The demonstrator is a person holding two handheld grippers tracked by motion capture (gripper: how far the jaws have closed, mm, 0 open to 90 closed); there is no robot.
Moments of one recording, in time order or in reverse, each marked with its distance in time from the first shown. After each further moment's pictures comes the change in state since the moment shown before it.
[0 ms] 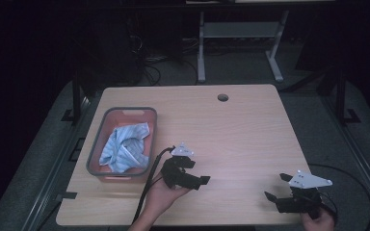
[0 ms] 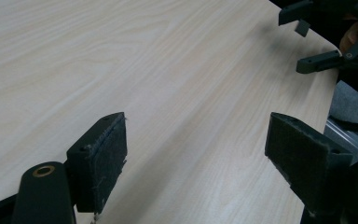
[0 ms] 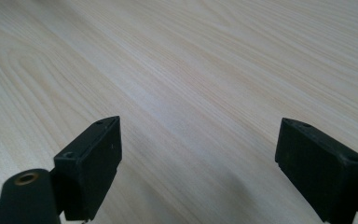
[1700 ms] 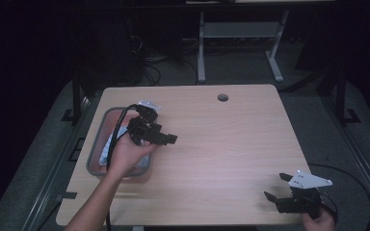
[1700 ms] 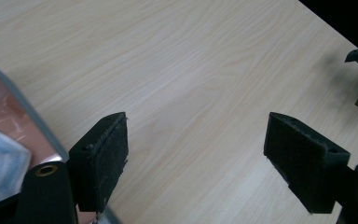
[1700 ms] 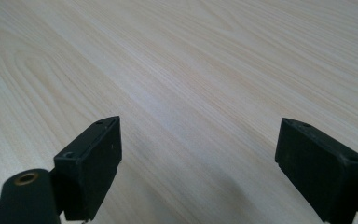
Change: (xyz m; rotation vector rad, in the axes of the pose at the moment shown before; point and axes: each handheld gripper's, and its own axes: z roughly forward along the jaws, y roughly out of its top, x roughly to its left) left arm 0.076 0.067 -0.093 0.071 0.160 -0.062; right arm 0.001 0.002 -0.002 -0.003 0.009 -0.015
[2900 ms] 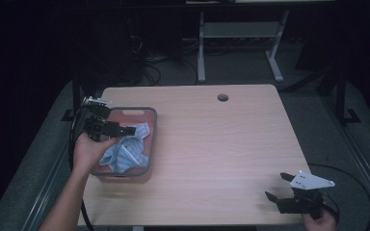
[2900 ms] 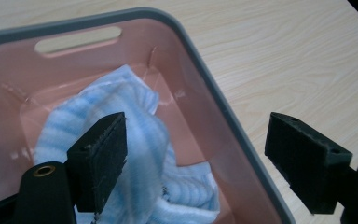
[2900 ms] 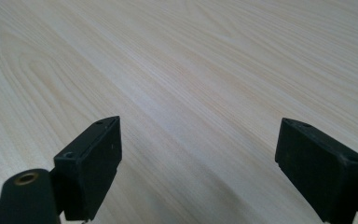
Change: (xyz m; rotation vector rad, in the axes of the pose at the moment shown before) left arm 0.087 -0.050 -0.057 -0.052 0.156 -0.236; right arm 0.000 0.001 -0.004 -0.013 -0.004 -0.012
